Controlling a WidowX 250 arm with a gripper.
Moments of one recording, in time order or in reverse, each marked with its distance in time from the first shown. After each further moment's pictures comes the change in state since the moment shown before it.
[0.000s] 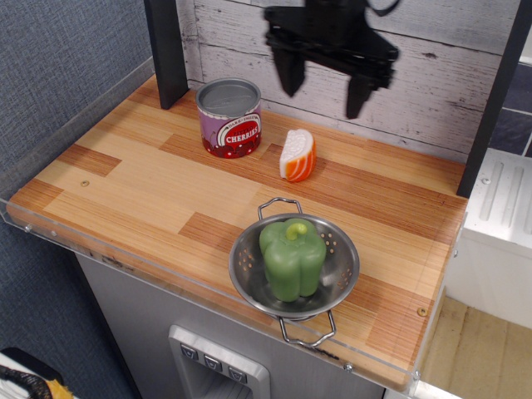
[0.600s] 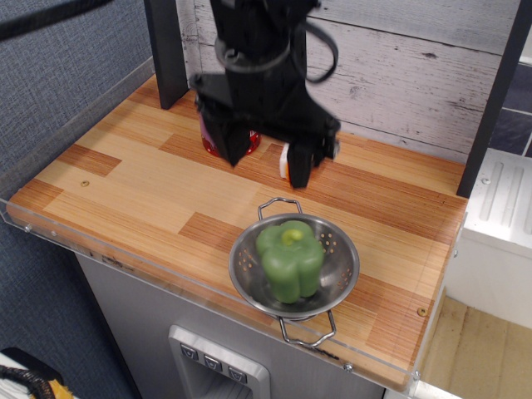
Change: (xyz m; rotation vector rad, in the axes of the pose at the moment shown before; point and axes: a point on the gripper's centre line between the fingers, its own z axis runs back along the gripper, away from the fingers) arm -0.079 0.009 0.023 -0.037 0.007 0.049
